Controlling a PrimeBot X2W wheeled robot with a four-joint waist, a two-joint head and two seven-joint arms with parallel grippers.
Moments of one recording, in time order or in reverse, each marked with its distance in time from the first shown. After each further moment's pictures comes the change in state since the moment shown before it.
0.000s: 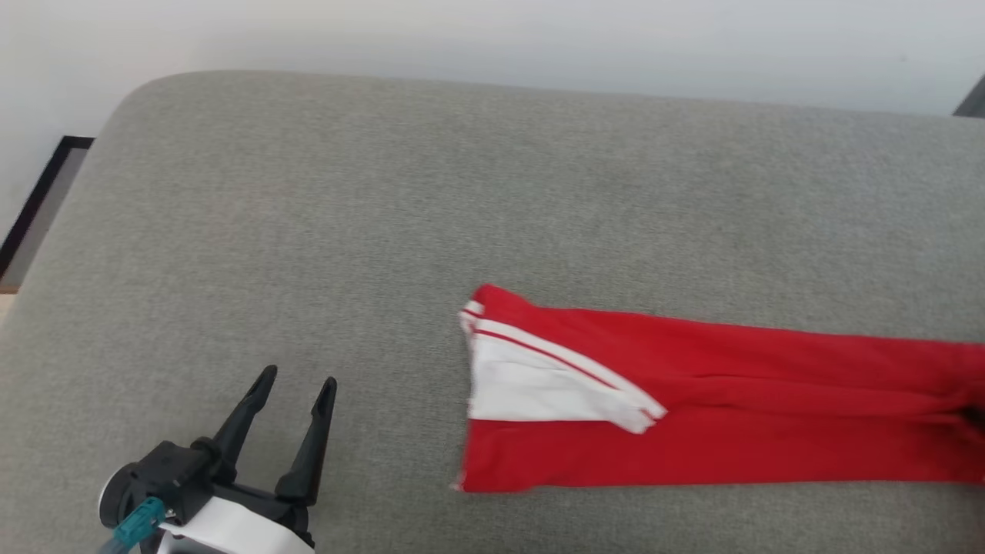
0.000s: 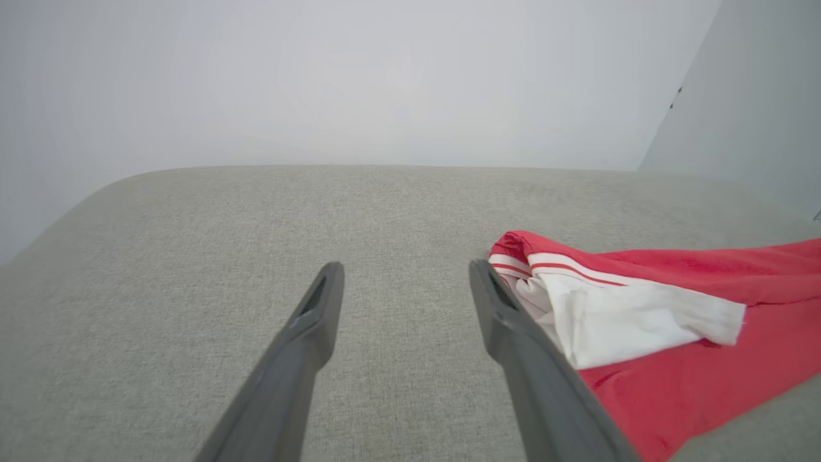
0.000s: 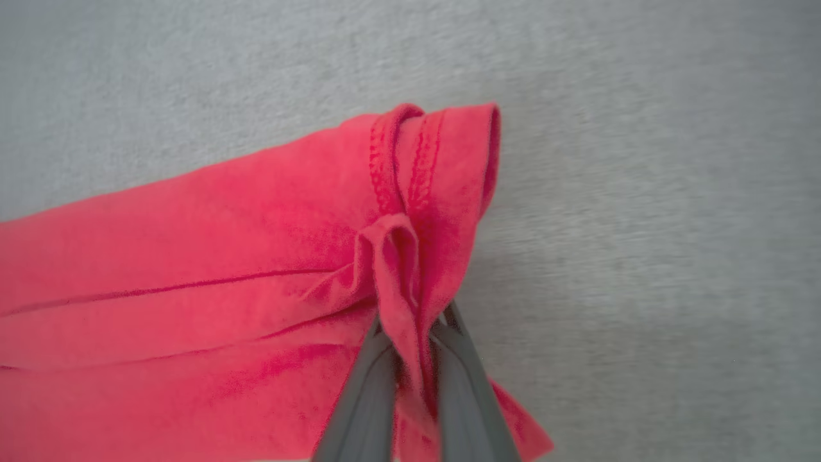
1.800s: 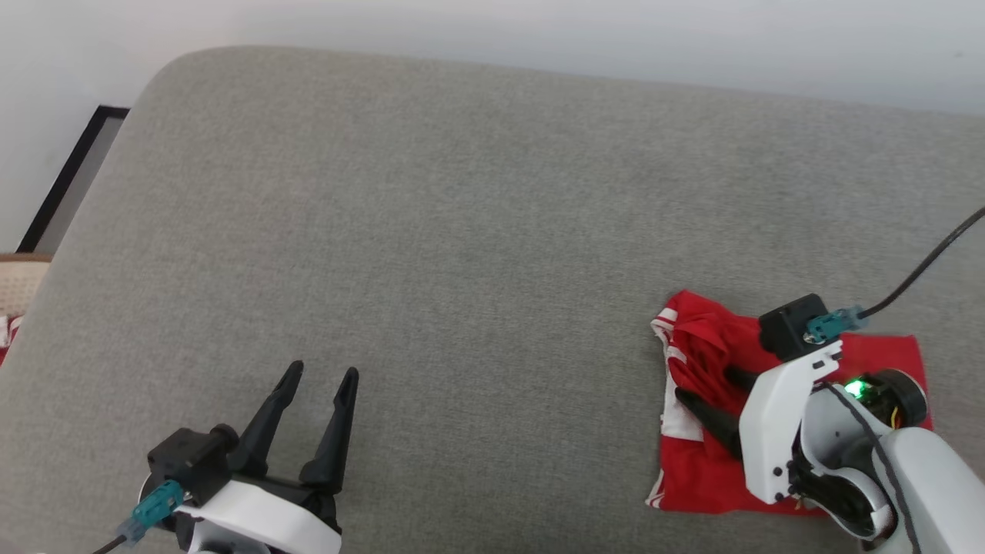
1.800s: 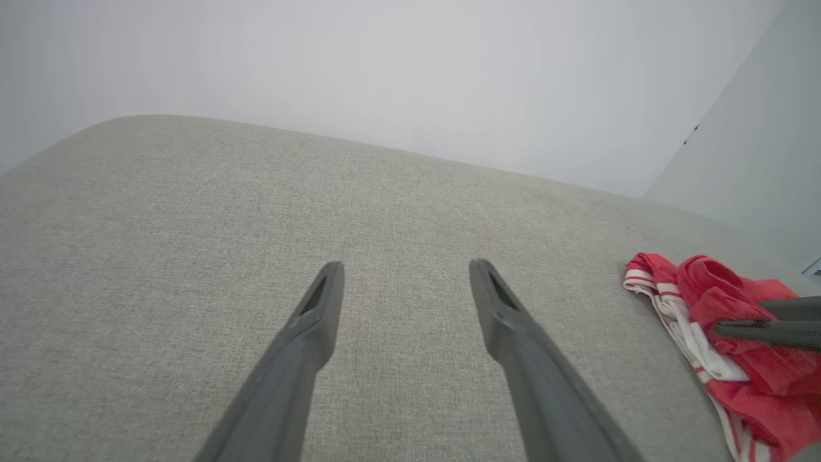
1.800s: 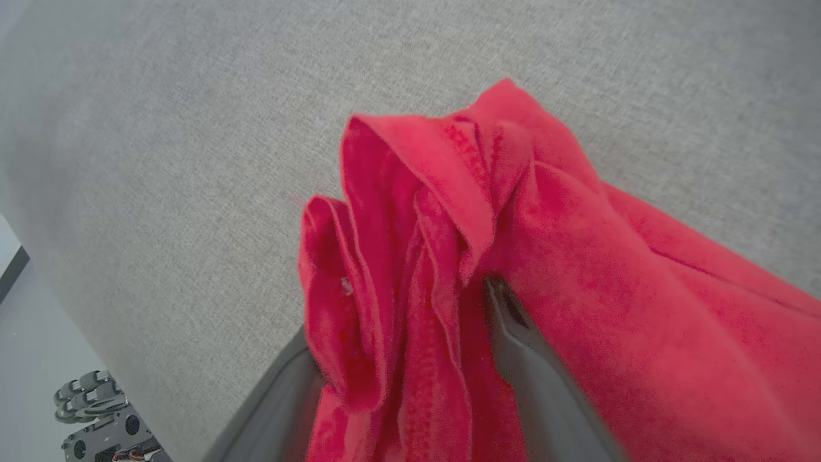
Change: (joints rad) left arm -0.051 -0.034 -0.060 0.050 -0.129 0.000 0.000; right arm -0.085 0.078 0.552 -0.297 -0.061 -0.003 0.033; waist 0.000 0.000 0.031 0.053
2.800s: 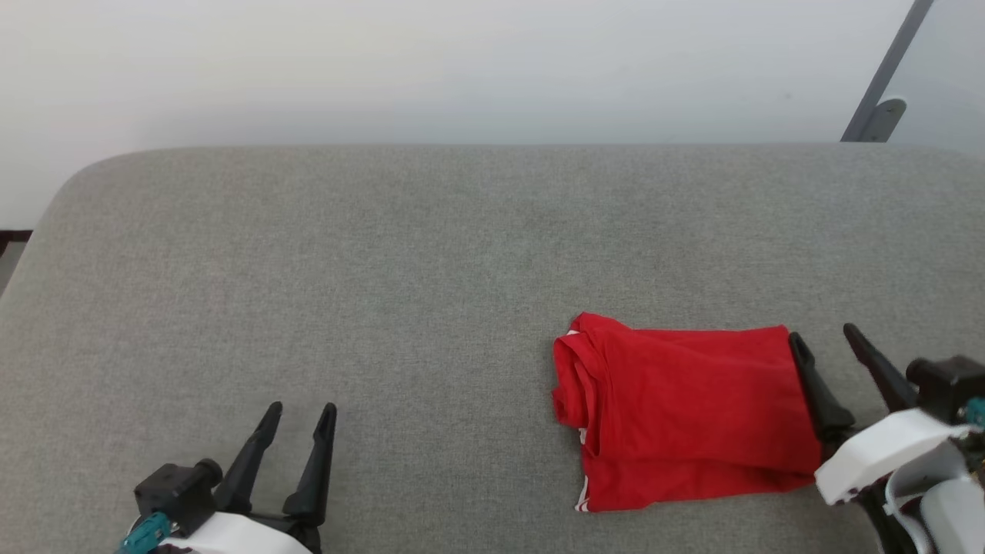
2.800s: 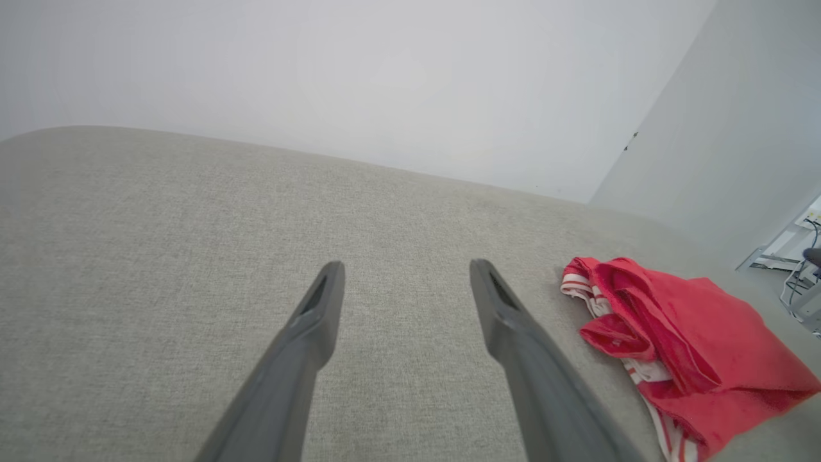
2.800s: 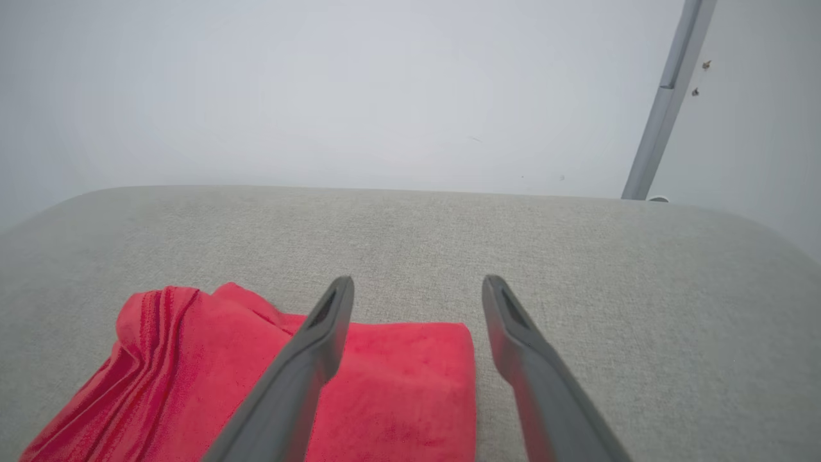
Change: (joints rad) left arm 0.064 -0.025 0.054 0.052 -0.006 0.000 0.000; right arm 0.059 -0.040 -0.107 0.265 -0.044 0.000 -0.822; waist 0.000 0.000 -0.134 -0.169
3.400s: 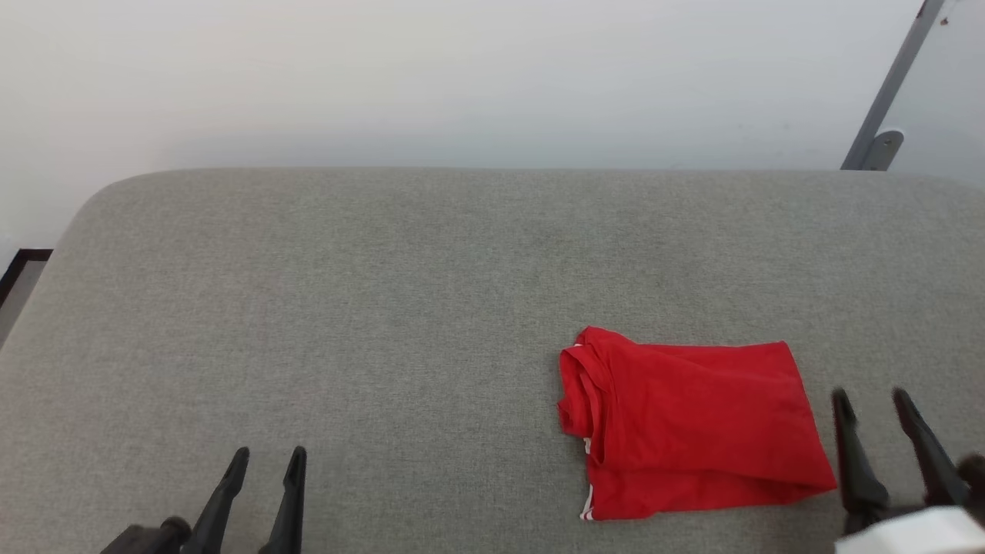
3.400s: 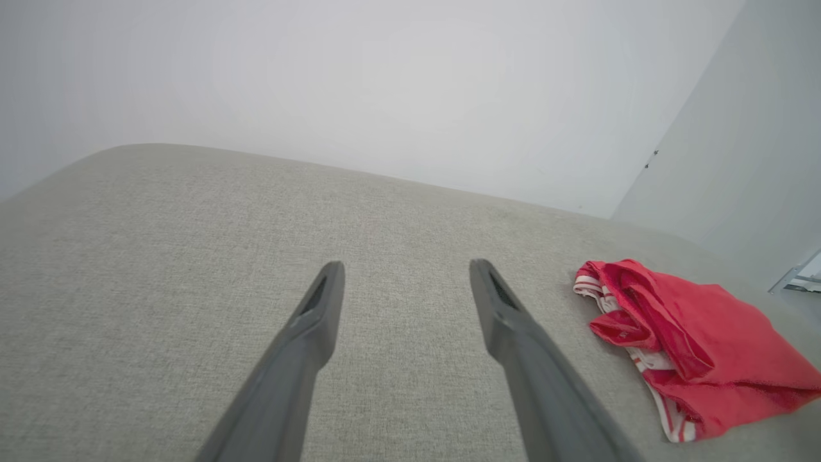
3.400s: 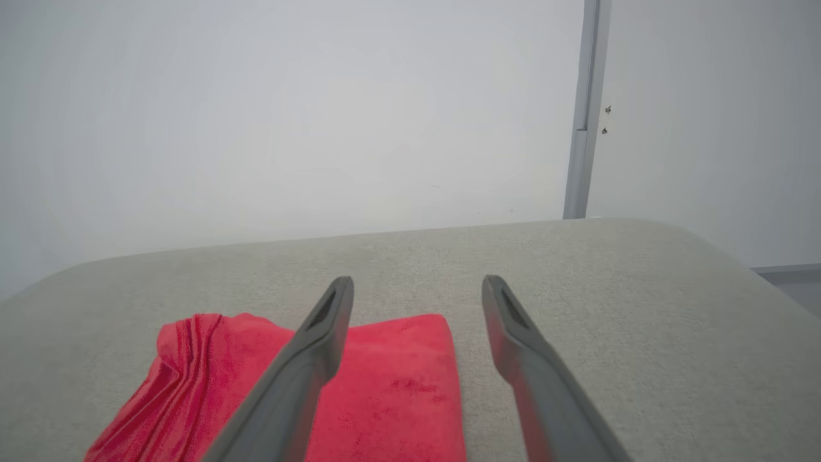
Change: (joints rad) left arm 0.158 -0.027 0.106 -0.118 0.066 0.000 0.000; right arm 0.270 0.197 -0.272 -0.227 -0.158 0.000 -0.072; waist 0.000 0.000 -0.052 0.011
